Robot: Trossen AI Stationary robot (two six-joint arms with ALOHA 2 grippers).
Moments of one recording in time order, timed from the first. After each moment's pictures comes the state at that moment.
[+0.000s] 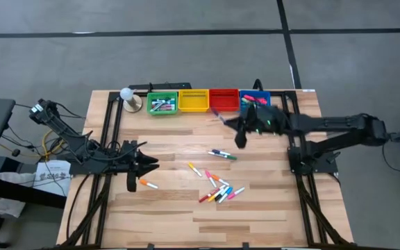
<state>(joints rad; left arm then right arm) -0.71 0.82 0.64 -0.06 -0.75 -0.57 -0.14 1.11 0.79 -0.08 0.12 0.12</state>
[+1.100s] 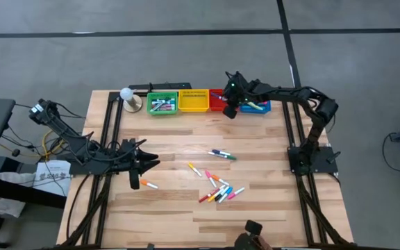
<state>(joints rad) -0.71 0.84 0.64 -0.06 -0.85 -0.57 -0.69 1.79 1.12 -0.31 0.00 -0.32</state>
